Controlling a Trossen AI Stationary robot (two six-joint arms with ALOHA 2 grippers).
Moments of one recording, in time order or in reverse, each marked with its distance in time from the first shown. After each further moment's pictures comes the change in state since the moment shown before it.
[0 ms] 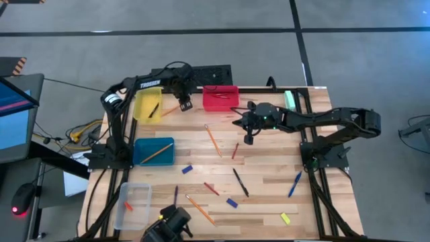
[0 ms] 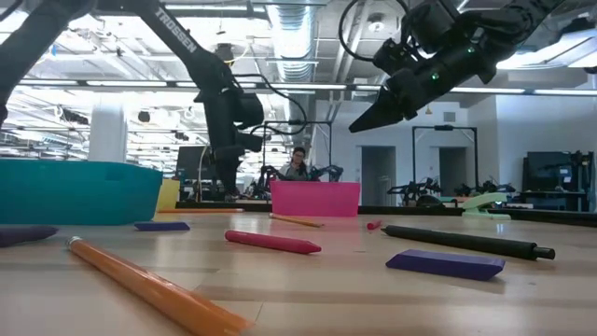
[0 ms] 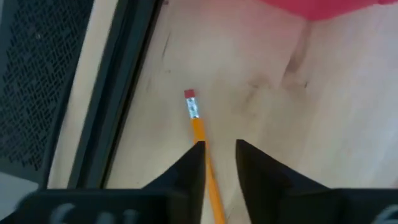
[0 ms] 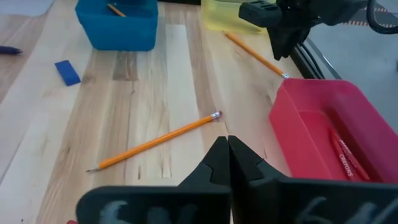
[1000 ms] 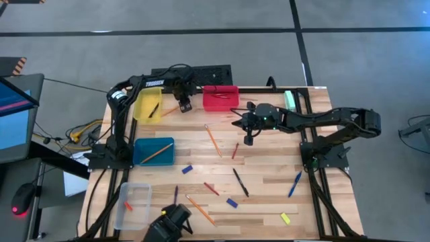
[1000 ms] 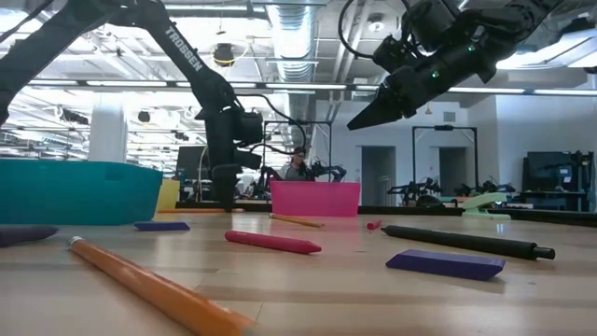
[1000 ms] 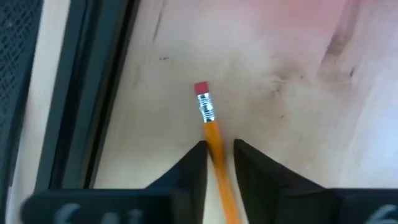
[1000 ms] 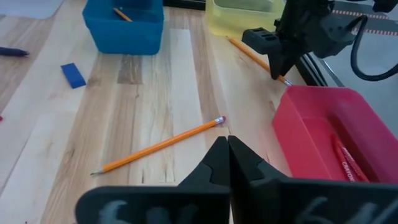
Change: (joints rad) left arm 0.032 0.103 0.003 0.024 0.018 0.051; right arm 0.010 0.000 0.001 0.013 -0.001 -0.009
